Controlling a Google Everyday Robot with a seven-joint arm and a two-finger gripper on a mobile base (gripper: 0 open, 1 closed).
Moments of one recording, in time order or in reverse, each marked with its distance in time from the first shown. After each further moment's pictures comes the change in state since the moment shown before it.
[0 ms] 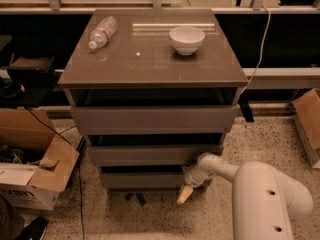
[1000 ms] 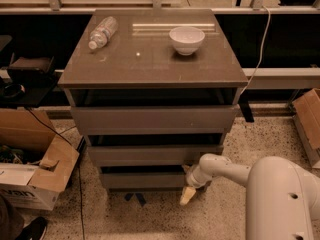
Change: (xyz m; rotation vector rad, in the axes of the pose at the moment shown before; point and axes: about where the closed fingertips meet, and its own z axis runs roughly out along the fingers) arm -0.017 0.015 -0.041 0.056 0.016 -0.088
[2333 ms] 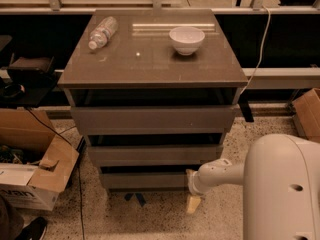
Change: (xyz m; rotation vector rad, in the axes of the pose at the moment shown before) arm -0.008 0.049 -0.051 0.035 0.153 -0.079
